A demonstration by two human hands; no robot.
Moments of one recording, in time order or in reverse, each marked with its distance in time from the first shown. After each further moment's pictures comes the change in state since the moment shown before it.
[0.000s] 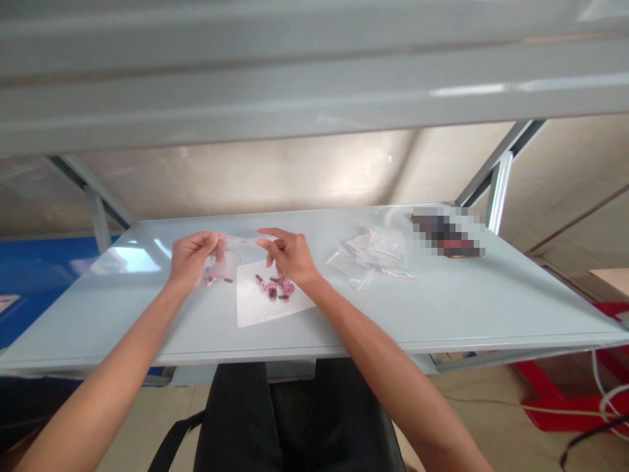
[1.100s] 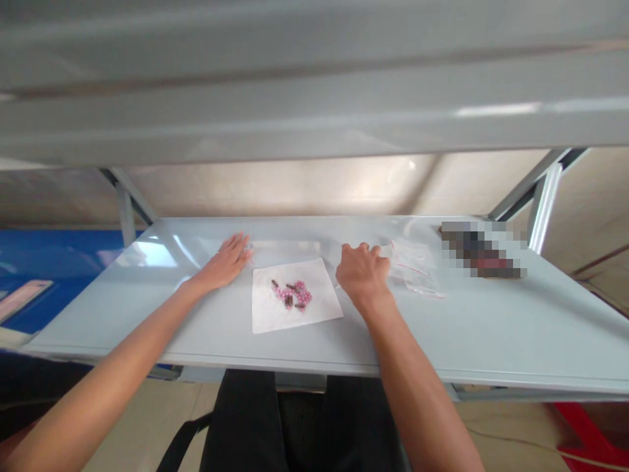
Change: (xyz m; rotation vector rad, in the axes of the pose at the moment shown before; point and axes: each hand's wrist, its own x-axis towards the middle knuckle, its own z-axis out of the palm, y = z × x) left_hand 0.011 -0.059 -0.018 0.937 -0.400 0.071; right_hand -0.018 -0.006 -0.061 -1.234 -0.093 0.522
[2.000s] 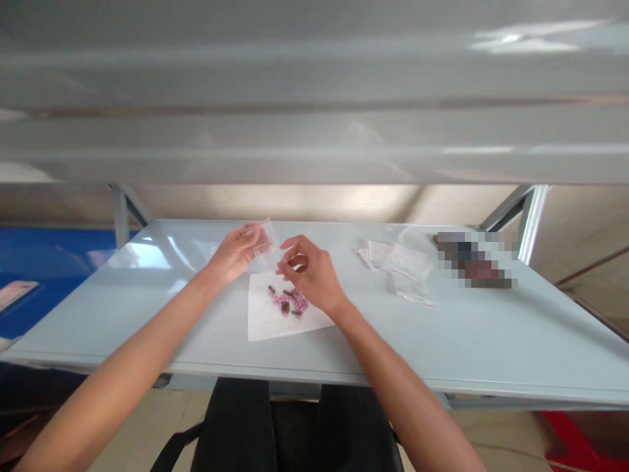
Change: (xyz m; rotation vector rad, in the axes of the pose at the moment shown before) left_hand 0.031 0.081 -0.027 -1.653 0.106 -0.079; right_hand -0.009 -0.054 0.007 1.421 0.025 -0.591
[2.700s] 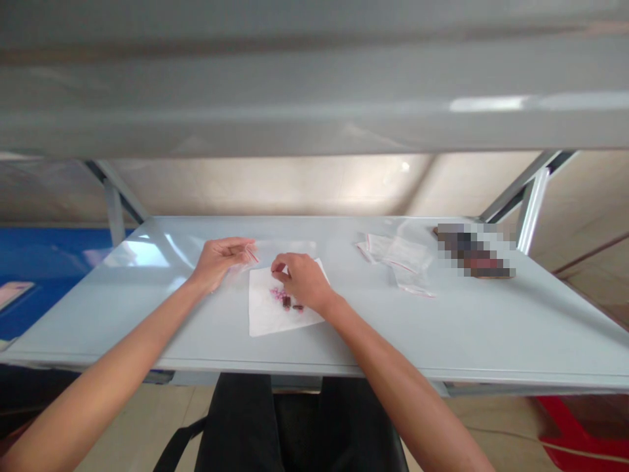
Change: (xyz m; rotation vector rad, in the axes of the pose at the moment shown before) left_hand -0.031 -0.003 -0.036 0.455 0.060 0.032; right_hand 0.004 0.023 0.010 -0.589 -0.178 -0.048
